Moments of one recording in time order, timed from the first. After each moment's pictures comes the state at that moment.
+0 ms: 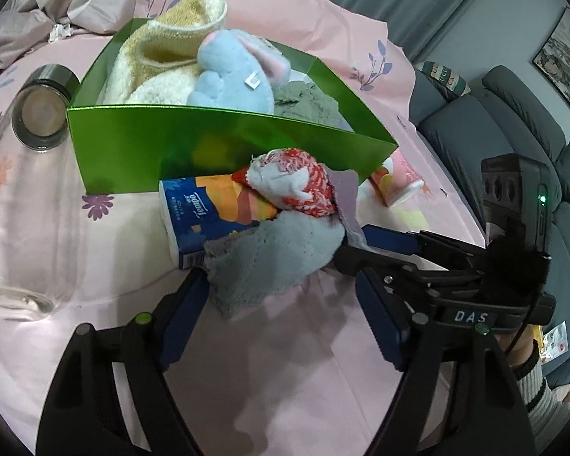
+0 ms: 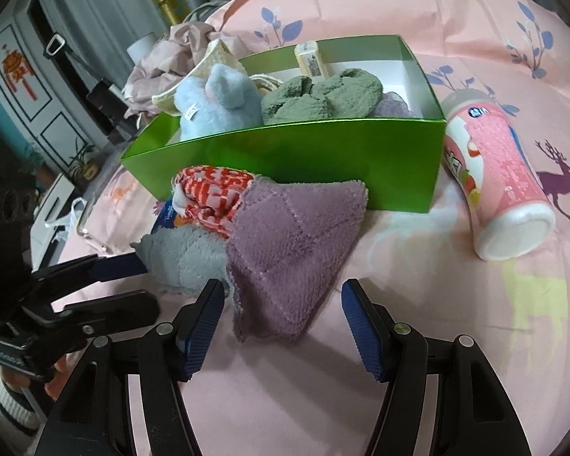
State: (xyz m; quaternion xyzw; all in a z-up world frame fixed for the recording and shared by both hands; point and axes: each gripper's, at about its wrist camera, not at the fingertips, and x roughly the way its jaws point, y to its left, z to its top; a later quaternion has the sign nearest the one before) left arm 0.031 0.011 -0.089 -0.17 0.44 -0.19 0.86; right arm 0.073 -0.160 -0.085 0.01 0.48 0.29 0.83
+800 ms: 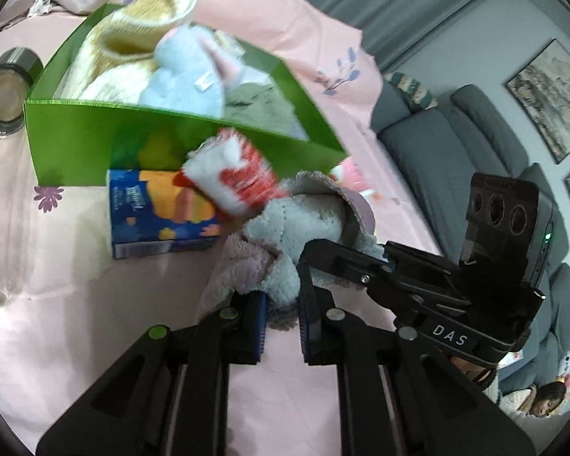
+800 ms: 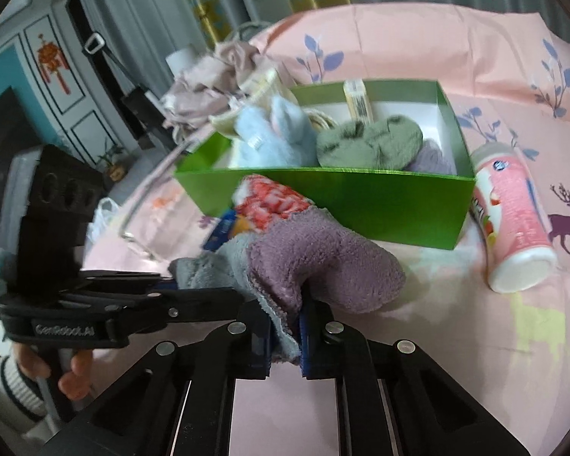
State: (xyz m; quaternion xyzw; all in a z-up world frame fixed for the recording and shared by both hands) left arm 0.024 0.014 -0.072 -0.24 0.43 -0.26 0.83; right arm 0.053 -0.153 -0.052 0.01 0.42 0.35 0.84
